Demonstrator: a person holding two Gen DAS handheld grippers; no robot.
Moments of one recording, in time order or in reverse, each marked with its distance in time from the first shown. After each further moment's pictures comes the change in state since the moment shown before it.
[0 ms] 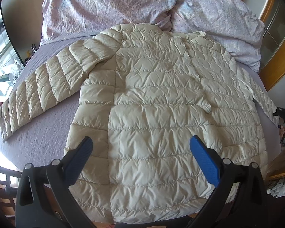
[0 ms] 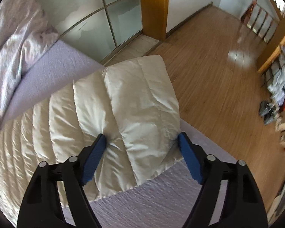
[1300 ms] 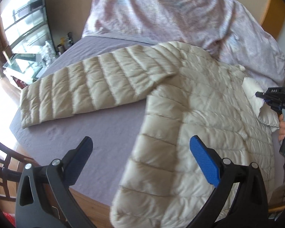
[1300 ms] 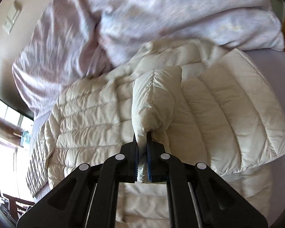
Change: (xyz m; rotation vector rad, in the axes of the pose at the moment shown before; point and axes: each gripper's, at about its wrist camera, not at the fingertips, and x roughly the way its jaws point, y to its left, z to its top) left arm -0.018 0.115 -0.003 -0.226 -0.111 0.116; right arm -0.158 0.386 -0.214 -0.629 0.088 0.621
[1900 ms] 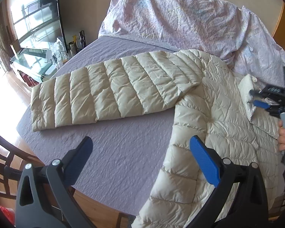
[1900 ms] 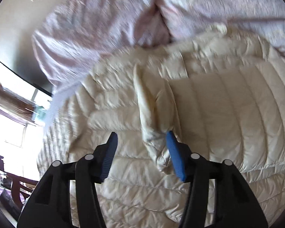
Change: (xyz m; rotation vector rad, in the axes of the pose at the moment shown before) left arm 0.003 0.044 0.012 -0.047 -0.019 0.034; right arm 0.019 0.095 -0.015 -0.120 0.093 0.148
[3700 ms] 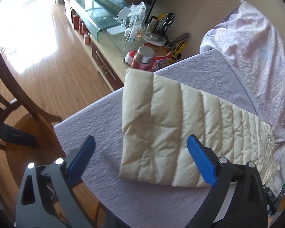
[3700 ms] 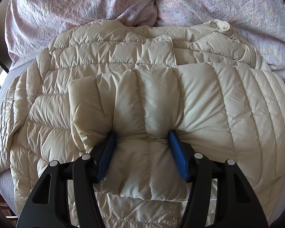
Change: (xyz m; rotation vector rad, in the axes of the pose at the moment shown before) left arm 0.060 0.242 0.030 -0.579 0.084 0.113; right arm 0.085 0.005 -0.015 -0.134 0.047 -0.383
